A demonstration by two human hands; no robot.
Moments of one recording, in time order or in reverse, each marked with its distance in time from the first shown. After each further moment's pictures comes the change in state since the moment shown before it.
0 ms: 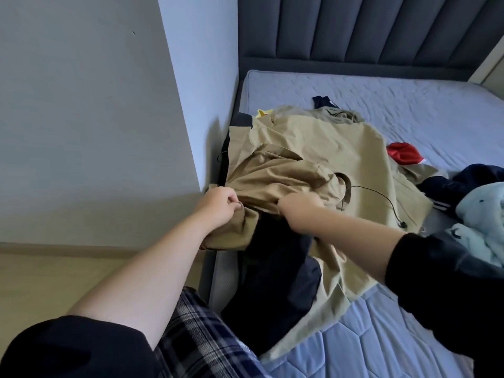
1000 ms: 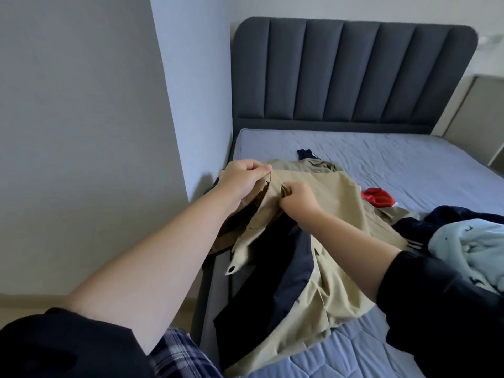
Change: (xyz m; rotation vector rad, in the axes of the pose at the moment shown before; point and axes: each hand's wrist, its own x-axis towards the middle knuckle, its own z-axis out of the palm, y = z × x) left_hand -0.021 0.170 -0.084 -0.708 0.098 0.082; right_hand -0.031 0.036 -0.087 1.291 0.447 0.267
